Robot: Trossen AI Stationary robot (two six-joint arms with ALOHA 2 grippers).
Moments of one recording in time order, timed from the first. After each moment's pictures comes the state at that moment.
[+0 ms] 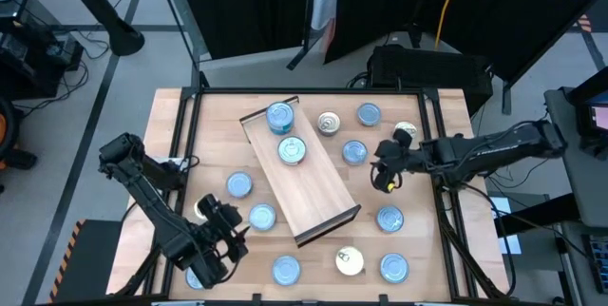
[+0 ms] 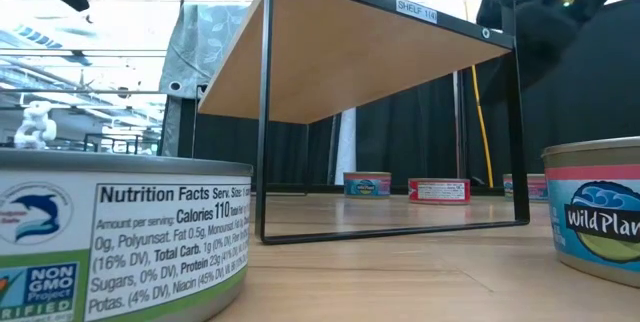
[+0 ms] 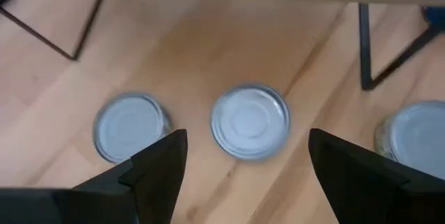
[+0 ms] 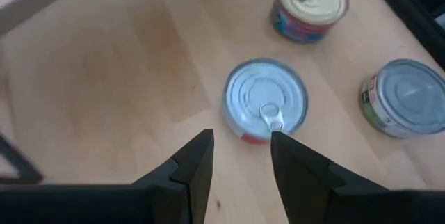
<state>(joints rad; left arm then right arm) -0.85 1.65 1.36 -1.31 -0.69 -1.48 0.10 0.97 0.66 -0.62 0.39 0.42</state>
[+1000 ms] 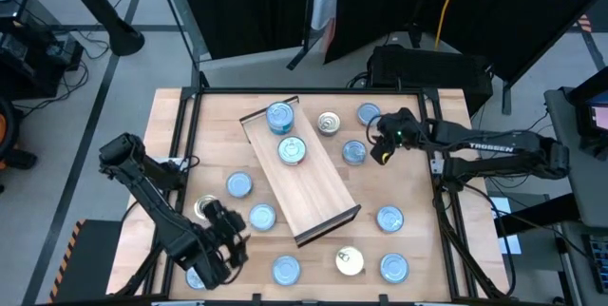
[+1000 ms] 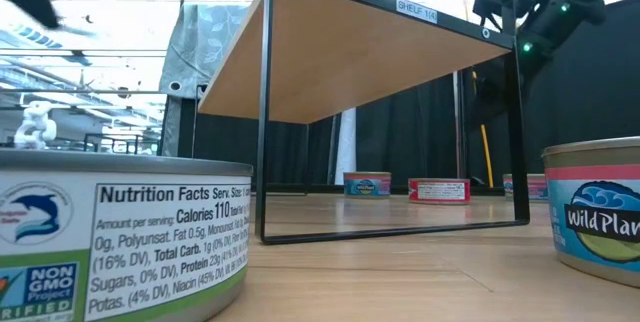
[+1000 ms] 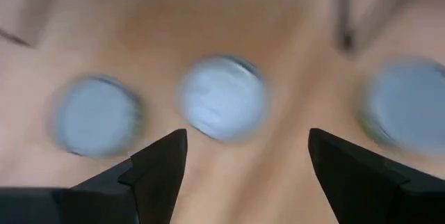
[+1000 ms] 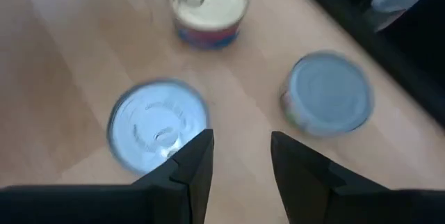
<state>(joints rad) -0.86 1.65 1.30 -1.12 -0.54 -1.33 -0.33 0.98 0.59 -0.46 0.25 0.19</state>
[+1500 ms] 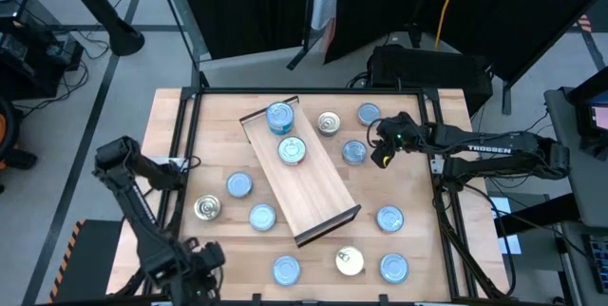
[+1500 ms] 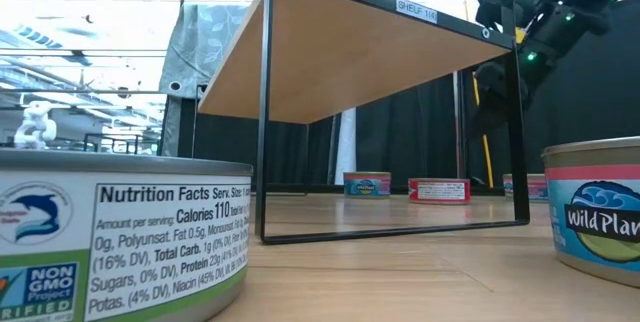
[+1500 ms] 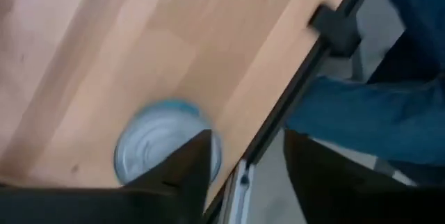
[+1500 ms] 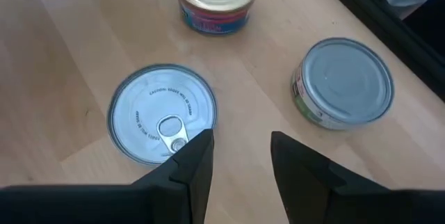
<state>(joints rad) -1.05 1.66 1.30 -0.98 -0.06 -1.61 -0.33 0.97 0.53 -0.40 0.23 0.19</state>
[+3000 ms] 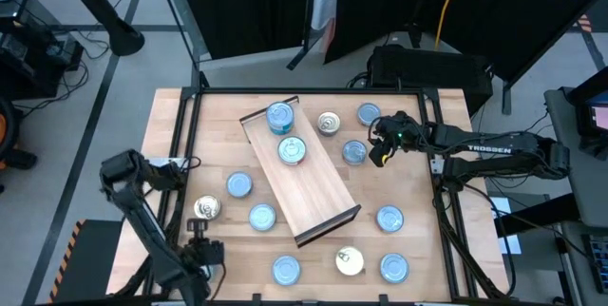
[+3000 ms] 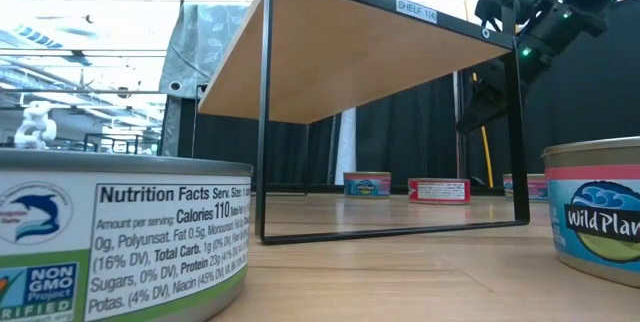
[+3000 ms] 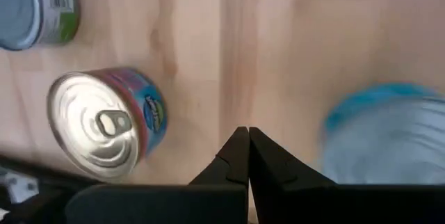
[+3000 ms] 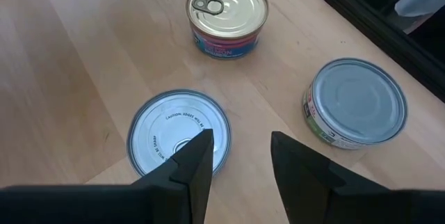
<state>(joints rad) -1.04 1.75 1.25 -1.25 -0.14 -1.08 -0.33 0.97 0.53 -0.34 0.20 0.22</state>
